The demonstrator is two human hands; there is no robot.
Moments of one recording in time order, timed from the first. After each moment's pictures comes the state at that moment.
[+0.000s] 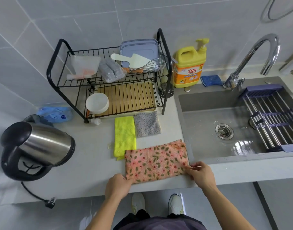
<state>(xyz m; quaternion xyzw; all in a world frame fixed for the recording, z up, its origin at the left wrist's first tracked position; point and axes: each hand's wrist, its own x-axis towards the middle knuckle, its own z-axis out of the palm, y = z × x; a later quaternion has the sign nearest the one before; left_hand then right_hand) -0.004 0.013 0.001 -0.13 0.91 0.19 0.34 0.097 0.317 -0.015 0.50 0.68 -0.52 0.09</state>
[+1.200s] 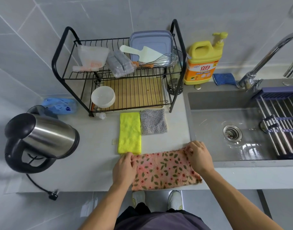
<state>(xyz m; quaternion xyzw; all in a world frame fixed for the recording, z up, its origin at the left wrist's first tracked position) -0.034 0.035 -0.003 0.04 0.97 0.19 0.17 0.031 0.335 -0.024 0.19 0.95 -0.24 0.05</state>
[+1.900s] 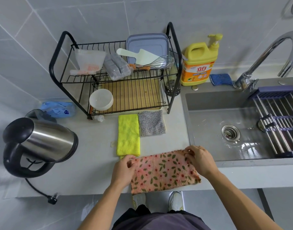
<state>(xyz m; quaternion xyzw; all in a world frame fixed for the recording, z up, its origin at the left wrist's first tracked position) -0.040 0.030 0.004 -0.02 0.90 0.36 0.26 0.039 0.347 -0.009 0.17 0.94 -0.29 0.08</state>
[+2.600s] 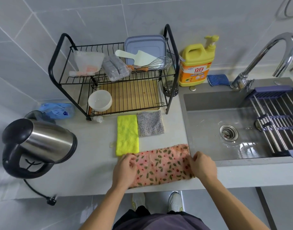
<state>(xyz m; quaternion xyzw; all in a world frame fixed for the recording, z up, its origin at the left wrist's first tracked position) -0.033 0.035 -0.004 0.03 0.94 0.30 0.18 0.053 0.328 -0.008 0.39 0.88 -0.23 0.16</state>
